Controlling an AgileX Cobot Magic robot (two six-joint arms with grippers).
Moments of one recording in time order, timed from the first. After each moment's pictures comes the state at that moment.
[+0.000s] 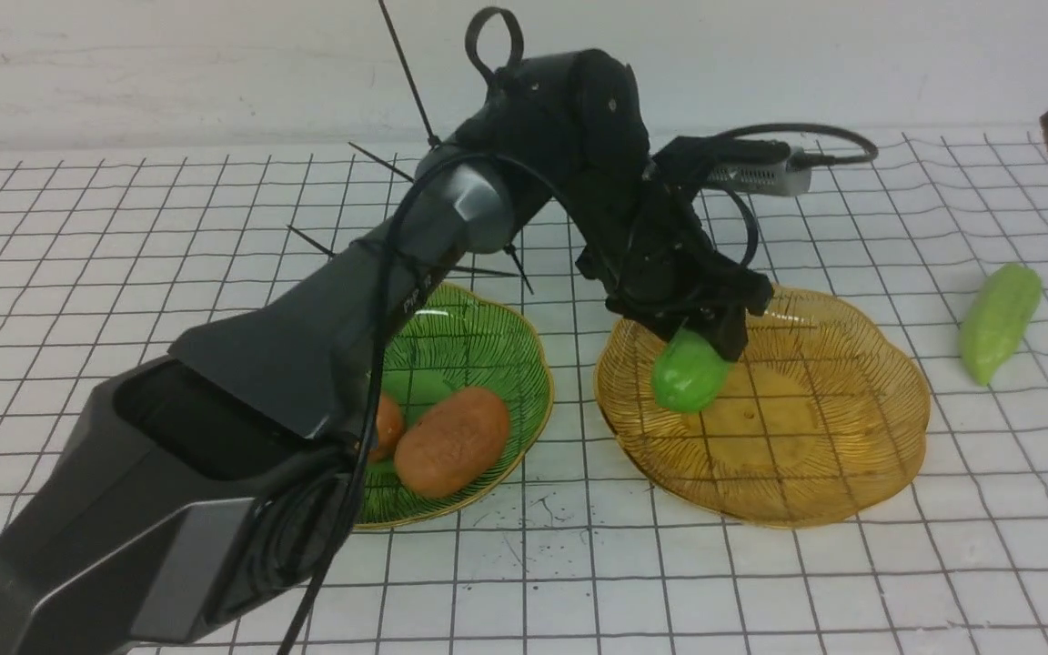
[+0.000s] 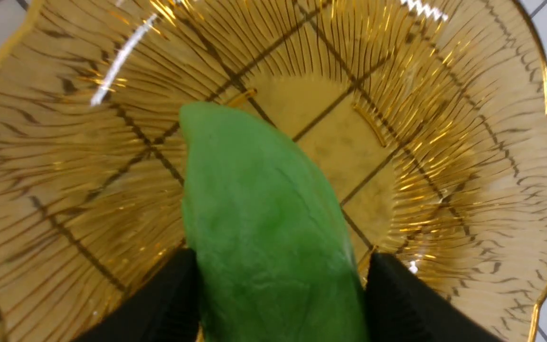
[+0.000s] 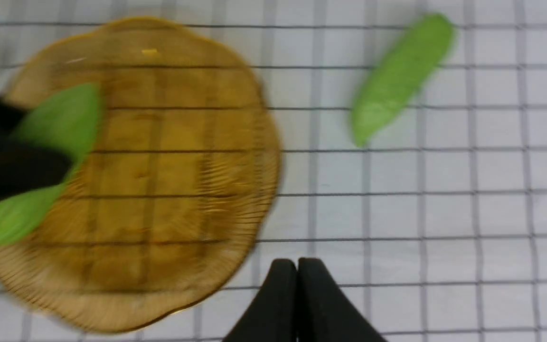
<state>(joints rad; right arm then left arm) 0.05 1.44 -1.50 -0.04 1.27 0.08 -0.59 2.51 -2.51 -0.36 1.24 0.10</state>
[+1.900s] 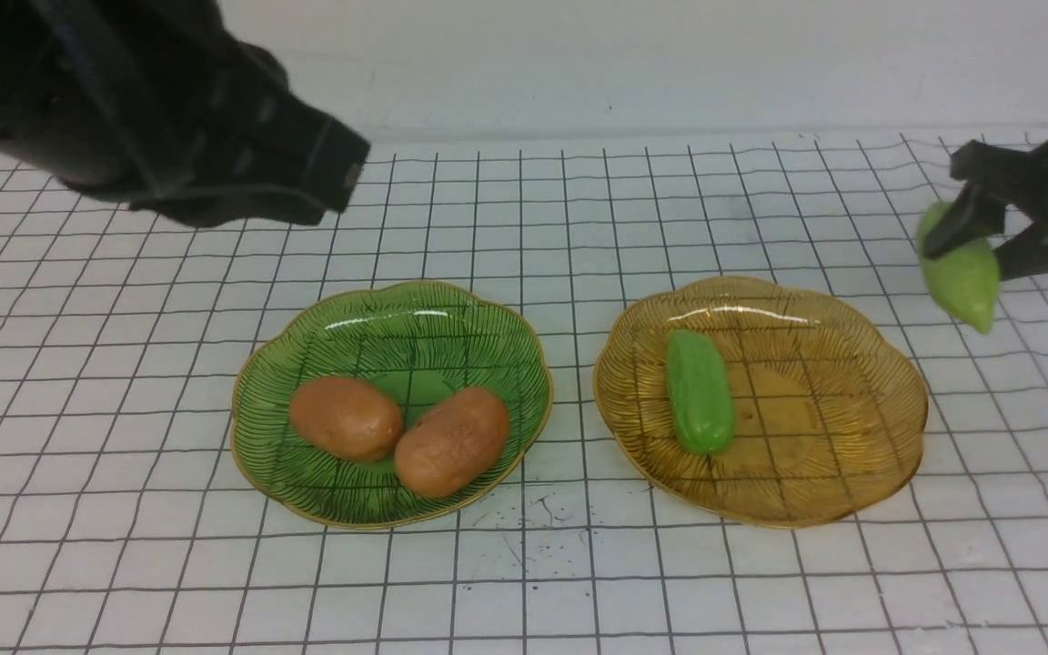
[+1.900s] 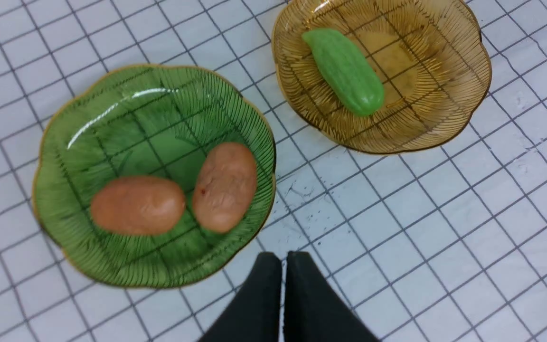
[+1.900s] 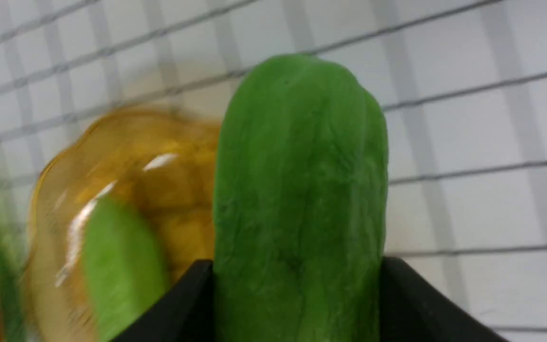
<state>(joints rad) -0.13 1.99 -1.69 0.51 1.16 -0.14 -0.59 1.22 -1.56 0.03 1.26 -0.11</state>
